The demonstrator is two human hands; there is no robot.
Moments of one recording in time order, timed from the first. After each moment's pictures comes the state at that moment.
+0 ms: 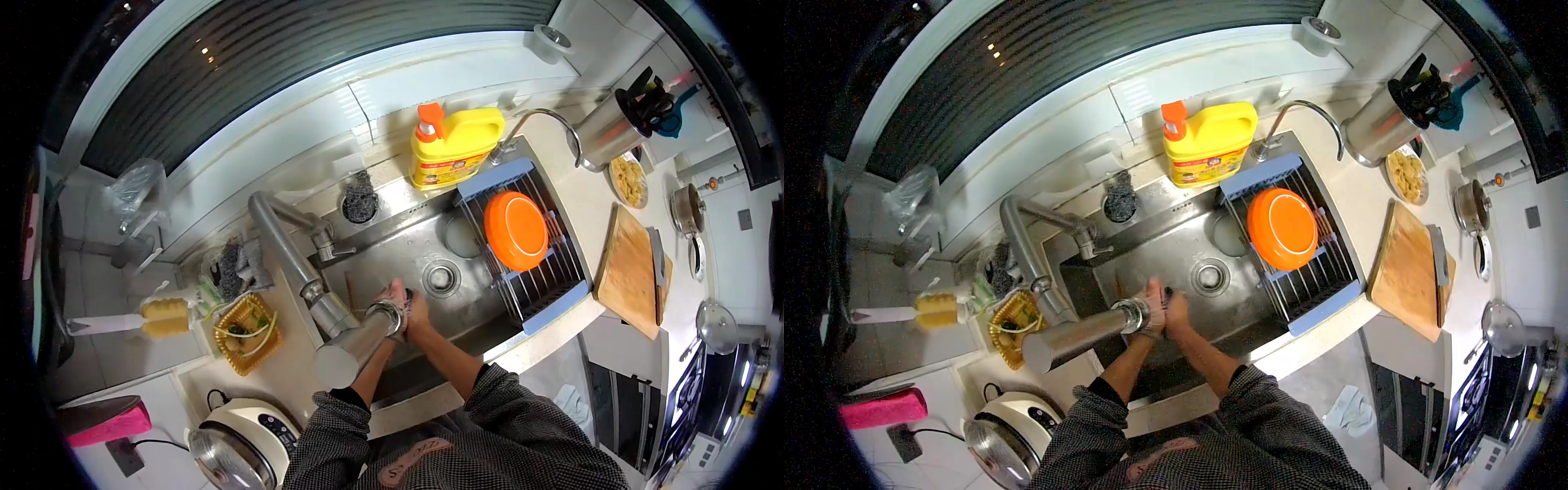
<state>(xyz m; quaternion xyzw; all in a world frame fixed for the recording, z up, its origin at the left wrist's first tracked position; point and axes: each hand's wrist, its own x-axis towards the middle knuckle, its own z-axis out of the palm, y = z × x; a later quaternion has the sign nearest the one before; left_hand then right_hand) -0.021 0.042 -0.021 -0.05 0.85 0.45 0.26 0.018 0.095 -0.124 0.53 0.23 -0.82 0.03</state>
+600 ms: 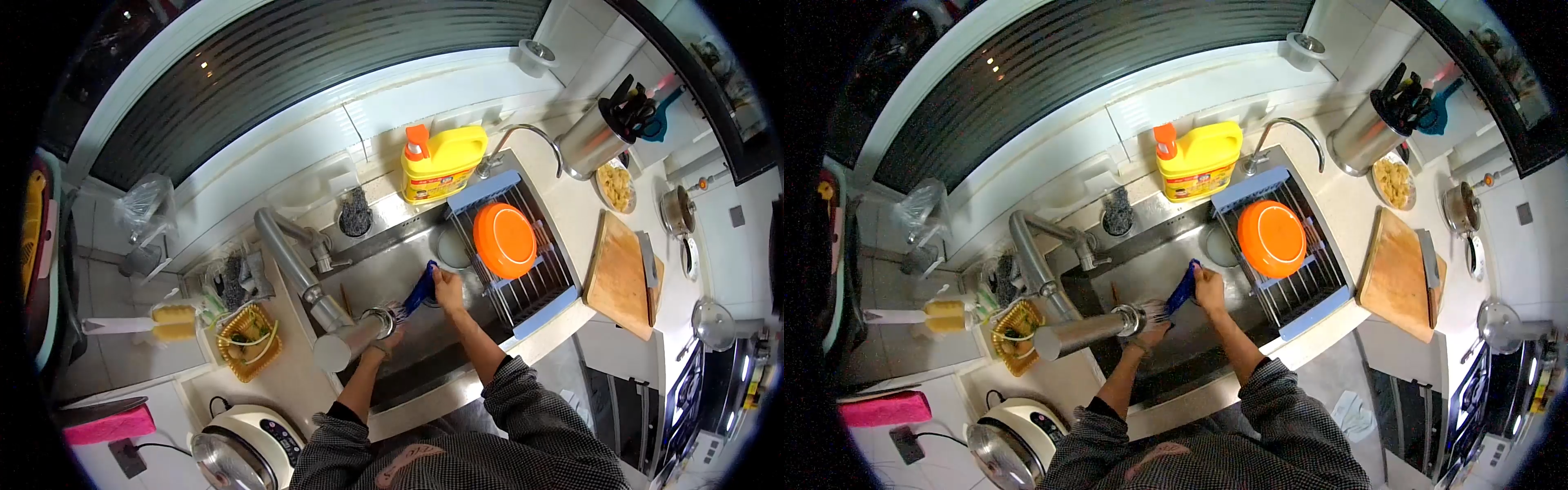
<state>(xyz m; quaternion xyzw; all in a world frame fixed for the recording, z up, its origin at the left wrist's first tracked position) 0.005 0.012 -0.062 0.31 0.91 0.21 0.17 0.005 0.212 -0.019 0.35 0.73 -0.58 -0.05</state>
